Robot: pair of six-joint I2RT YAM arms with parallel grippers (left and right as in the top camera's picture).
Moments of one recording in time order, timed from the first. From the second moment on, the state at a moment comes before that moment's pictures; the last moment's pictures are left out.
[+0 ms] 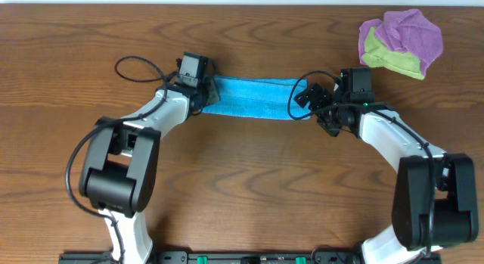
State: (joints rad) left arm -0.29 2.00 1.20 -0.24 0.06 -0.58; right arm 0.09 1.76 0.97 -0.26 -0.37 0.81
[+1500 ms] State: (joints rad) left arm -0.29 2.02 1.22 -0.29 0.06 -0.58; right arm 0.15 1.94 0.99 0.04 -0.39 0.88
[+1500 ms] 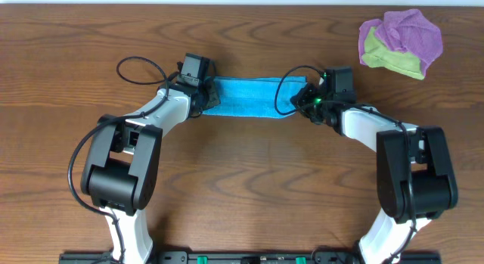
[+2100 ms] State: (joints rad) left arm -0.29 2.02 1.22 -0.29 0.06 -0.58; right arm 0.25 1.86 1.04 0.04 -0.41 0.83
